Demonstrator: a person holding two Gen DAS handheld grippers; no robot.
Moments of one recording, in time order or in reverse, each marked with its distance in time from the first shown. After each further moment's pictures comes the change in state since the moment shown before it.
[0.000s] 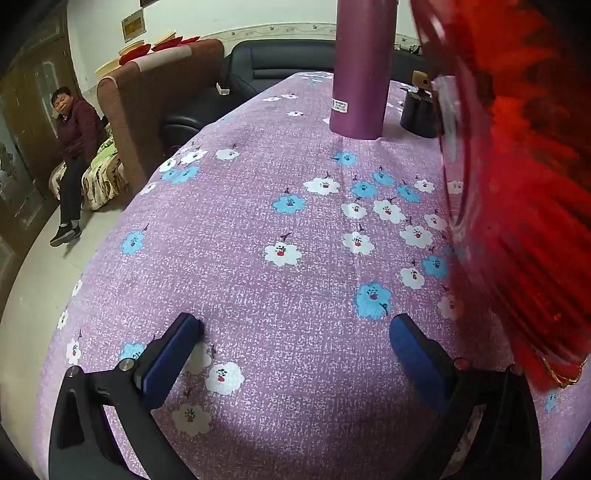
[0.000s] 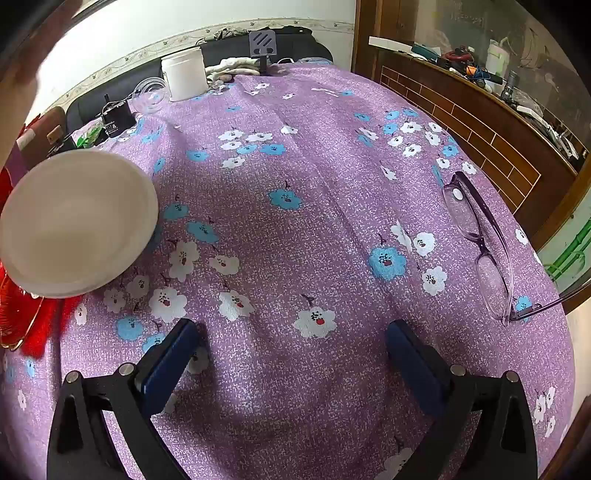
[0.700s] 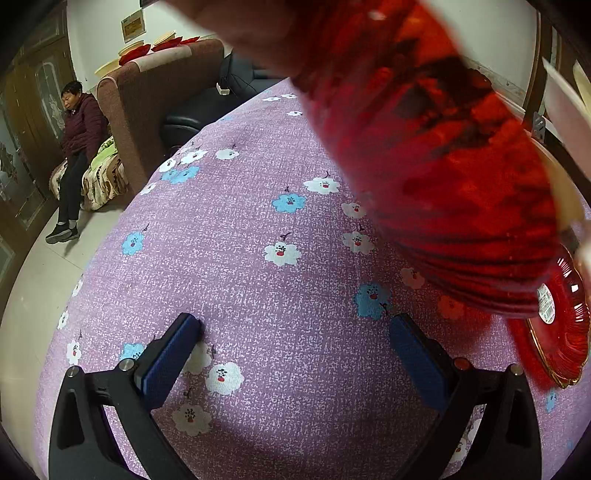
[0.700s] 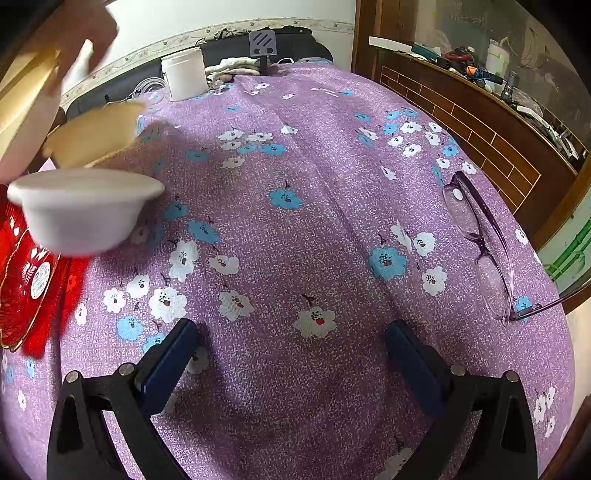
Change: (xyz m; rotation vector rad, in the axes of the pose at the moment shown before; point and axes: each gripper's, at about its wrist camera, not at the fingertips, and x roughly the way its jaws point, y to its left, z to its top) left arm 0.002 0.000 0.000 -0.002 0.004 -0.001; right arm 0.000 0.000 0.000 0.001 0.000 0.002
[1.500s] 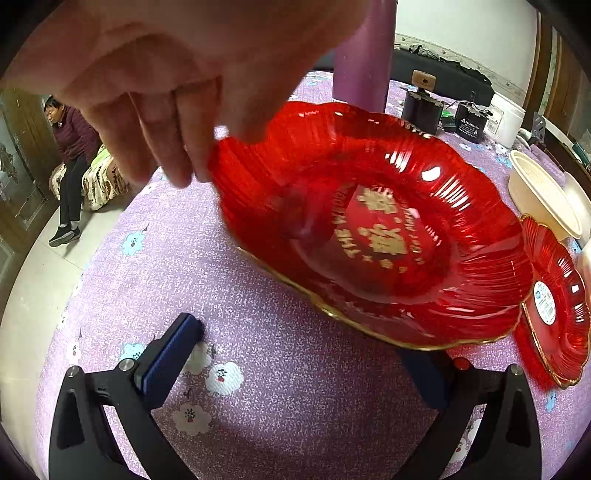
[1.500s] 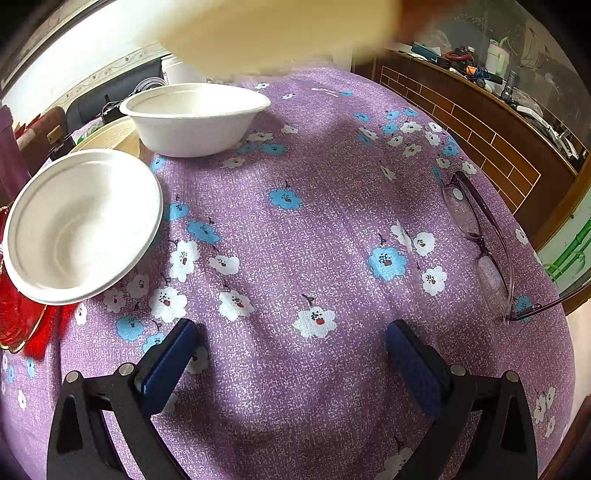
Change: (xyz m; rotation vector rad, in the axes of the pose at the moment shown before) left arm 0.000 0.000 0.000 0.000 0.000 0.000; right arm 0.001 -0.002 0.000 0.000 0.000 0.000
